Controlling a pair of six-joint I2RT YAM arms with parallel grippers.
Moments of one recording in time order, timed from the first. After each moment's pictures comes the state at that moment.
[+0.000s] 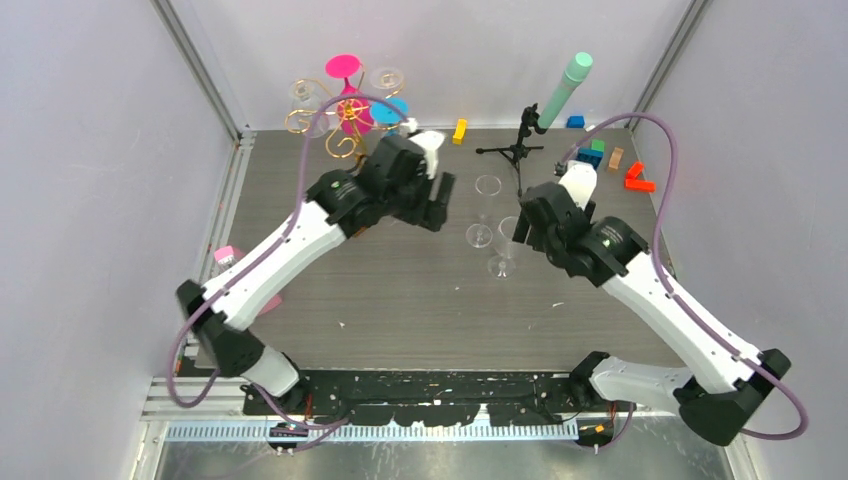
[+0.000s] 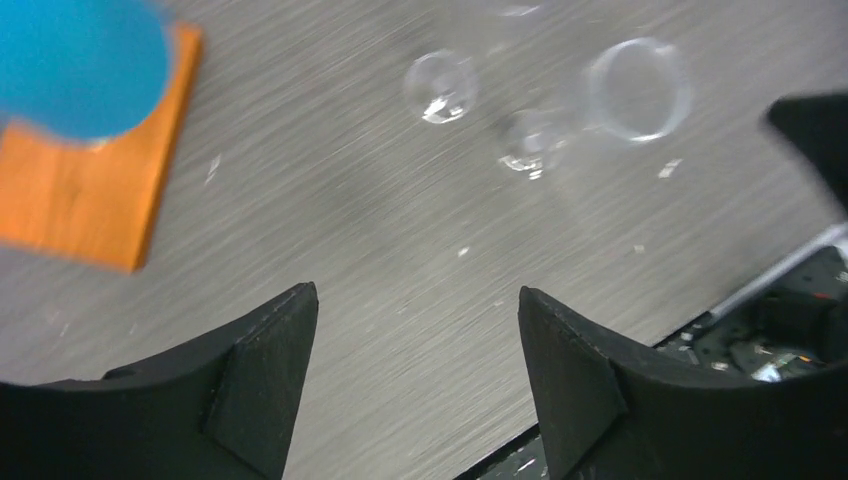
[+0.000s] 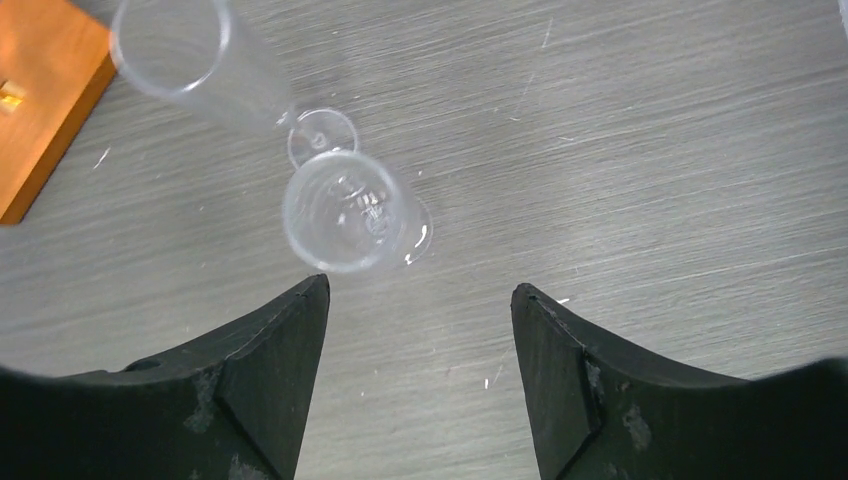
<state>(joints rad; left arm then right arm) -0.84 1.59 1.78 -0.86 -0.07 -0.27 0.74 1.07 1.26 -1.03 0.68 0.74</state>
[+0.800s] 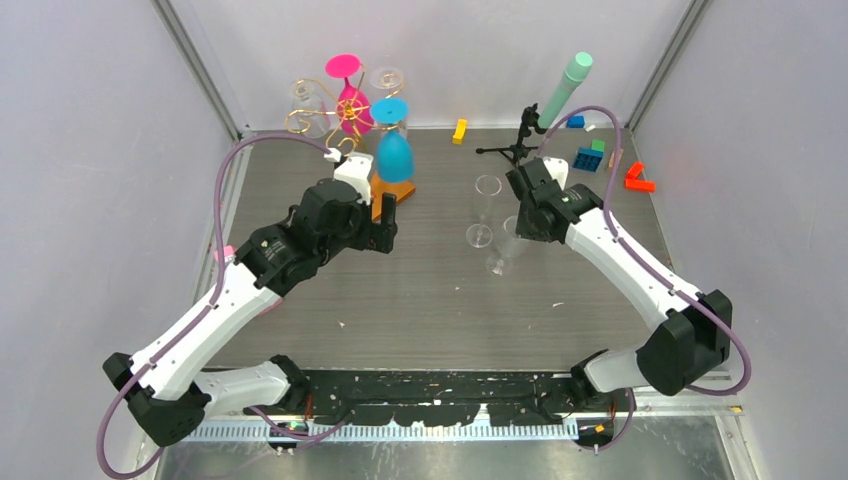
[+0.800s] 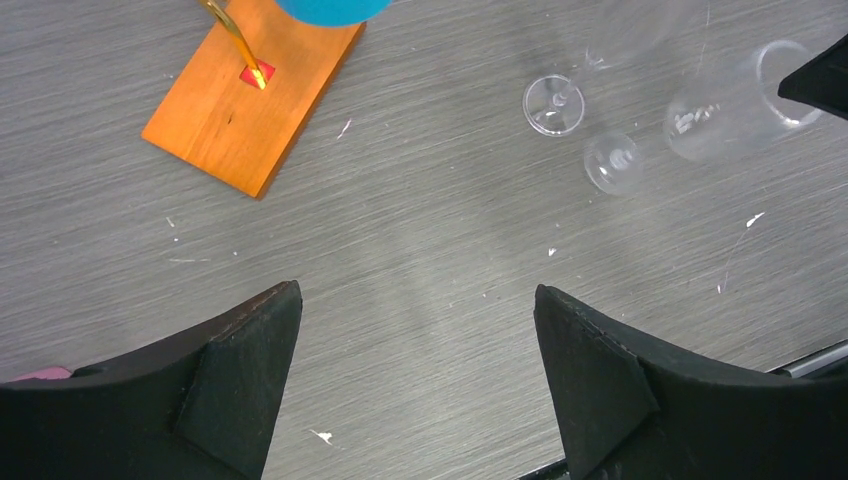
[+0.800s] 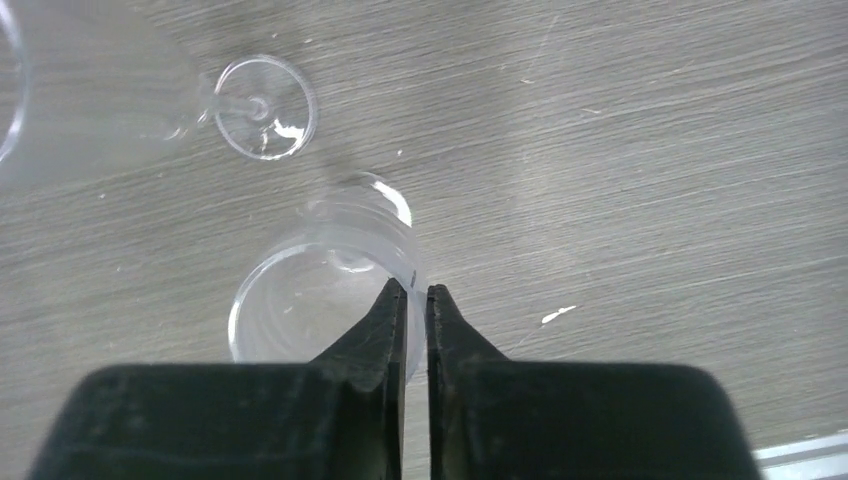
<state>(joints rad) -0.76 1.10 1.28 -0.74 -0.30 -0.31 0.48 1.38 1.26 -0.91 0.40 0.61</state>
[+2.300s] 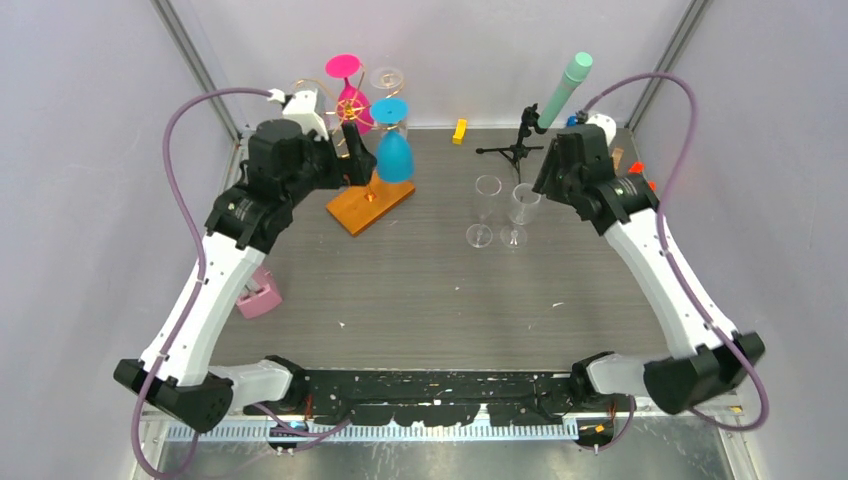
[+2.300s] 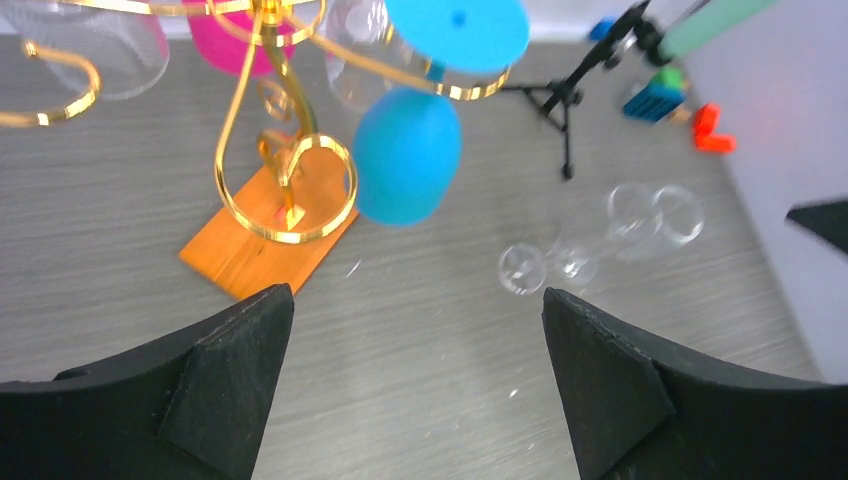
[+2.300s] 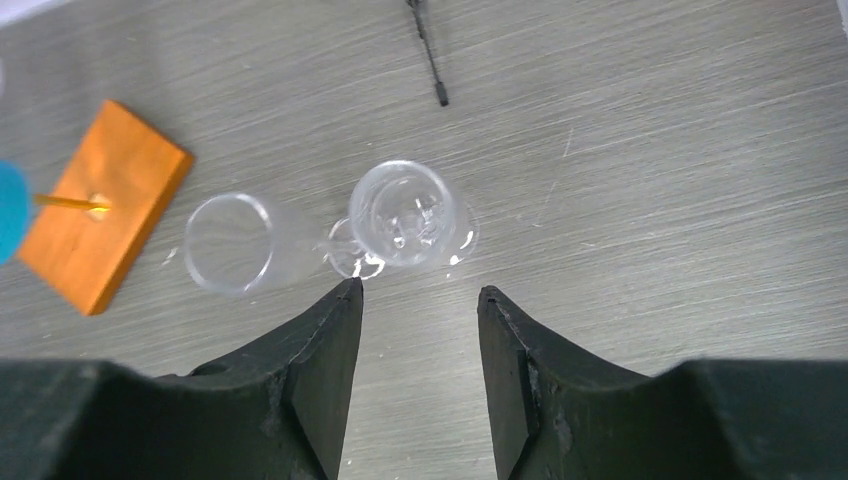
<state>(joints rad) -0.46 1.19 1.50 -0.65 -0.10 -0.30 0.34 1.34 1.47 -0.84 0.38 0.50</state>
